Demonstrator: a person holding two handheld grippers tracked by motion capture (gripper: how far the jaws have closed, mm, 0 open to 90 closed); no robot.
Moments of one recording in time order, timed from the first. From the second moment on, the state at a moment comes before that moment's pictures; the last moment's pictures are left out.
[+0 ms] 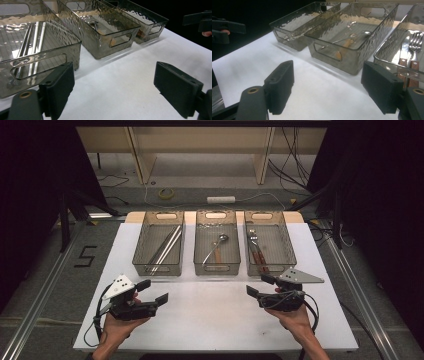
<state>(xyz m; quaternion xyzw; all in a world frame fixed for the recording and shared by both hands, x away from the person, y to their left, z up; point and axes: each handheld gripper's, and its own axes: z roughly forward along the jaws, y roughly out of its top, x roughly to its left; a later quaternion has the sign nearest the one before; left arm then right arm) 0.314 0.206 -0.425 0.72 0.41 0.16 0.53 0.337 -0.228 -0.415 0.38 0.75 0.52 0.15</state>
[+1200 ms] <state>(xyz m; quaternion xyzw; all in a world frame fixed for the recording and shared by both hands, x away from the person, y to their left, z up) 0.314 0.205 -0.425 0.73 0.41 0.15 0.53 0.313 -0.236 -0.434 0.38 0.76 0.50 0.17</state>
